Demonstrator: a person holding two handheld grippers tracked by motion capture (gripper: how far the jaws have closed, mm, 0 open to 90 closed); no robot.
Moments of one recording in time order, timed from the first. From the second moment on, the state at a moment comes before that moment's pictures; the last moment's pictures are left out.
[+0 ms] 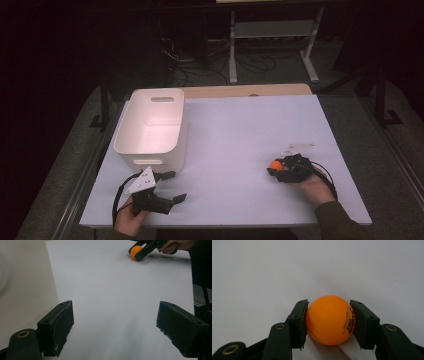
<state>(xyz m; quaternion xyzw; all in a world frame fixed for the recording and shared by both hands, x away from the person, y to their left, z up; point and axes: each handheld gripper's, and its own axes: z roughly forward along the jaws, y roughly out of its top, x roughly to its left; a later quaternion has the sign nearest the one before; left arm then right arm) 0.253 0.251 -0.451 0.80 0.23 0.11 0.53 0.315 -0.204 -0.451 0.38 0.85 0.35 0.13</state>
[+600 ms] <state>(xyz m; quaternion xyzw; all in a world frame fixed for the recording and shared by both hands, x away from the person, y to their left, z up) 0.253 0.250 -0.451 0.80 0.23 0.11 0.53 0.315 -0.203 -0.447 0.38 0.84 0.36 0.12</state>
